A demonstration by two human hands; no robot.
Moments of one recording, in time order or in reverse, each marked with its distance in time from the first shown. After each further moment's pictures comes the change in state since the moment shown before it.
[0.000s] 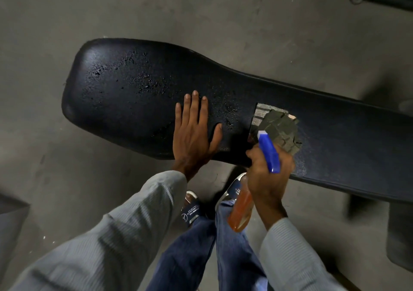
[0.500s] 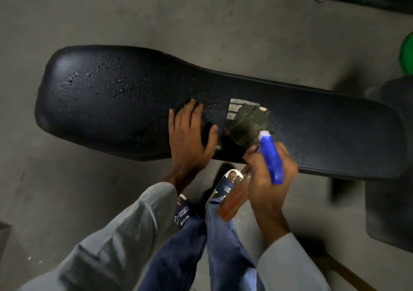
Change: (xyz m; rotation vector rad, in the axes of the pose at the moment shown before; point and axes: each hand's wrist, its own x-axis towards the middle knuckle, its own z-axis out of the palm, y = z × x) left_hand -0.017 0.052 -0.019 -0.356 0.087 0.009; right_hand -0.018 -0.033 -0.058 0.094 0.067 -0.027
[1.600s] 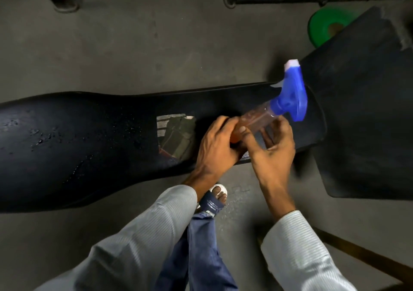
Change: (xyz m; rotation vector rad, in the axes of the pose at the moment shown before) left_hand 0.003 0.190 0.070 -0.489 -0.361 0.316; right_hand 0.068 0.024 -0.124 -0.026 0.277 0.113
